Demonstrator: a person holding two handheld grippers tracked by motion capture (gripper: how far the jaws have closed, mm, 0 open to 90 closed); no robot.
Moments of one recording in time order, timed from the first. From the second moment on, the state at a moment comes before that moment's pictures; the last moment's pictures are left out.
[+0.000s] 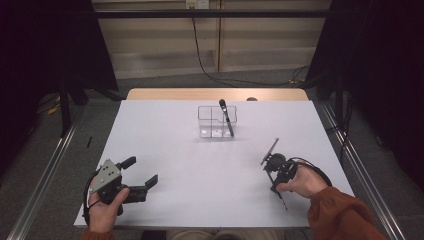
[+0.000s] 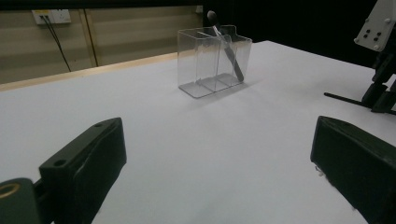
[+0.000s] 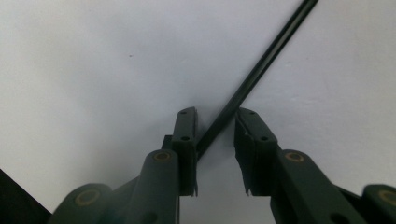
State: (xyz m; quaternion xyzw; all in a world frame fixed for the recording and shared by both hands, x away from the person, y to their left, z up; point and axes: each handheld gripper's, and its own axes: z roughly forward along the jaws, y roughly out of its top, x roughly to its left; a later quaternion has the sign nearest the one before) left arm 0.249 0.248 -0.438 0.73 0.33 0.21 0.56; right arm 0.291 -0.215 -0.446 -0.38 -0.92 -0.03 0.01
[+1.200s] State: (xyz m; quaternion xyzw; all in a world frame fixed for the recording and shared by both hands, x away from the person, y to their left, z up) left arm 0.250 0.249 -0.438 0.73 0.33 0.22 0.56; right arm 0.293 -0.229 -0.442 -0.42 -0.90 -0.08 0.01
